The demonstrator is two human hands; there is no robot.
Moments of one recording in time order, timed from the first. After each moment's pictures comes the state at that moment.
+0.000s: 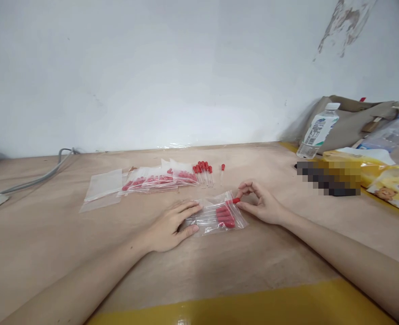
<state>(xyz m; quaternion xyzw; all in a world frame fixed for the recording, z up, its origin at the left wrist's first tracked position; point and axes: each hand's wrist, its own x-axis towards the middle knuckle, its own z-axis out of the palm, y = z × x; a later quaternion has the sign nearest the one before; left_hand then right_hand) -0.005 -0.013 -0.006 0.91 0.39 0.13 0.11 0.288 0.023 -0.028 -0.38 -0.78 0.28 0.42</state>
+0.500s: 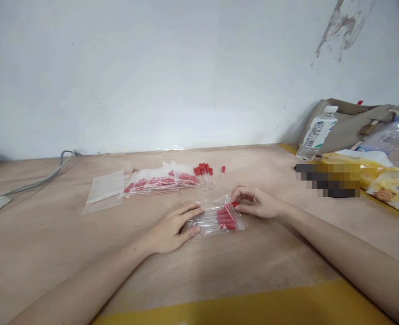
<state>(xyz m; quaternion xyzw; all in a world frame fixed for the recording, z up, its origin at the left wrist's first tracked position) -0.006 -0.014 -0.005 0.91 0.38 0.13 0.11 0.285 0.039 -0.010 -0.29 -0.83 0.37 0.29</state>
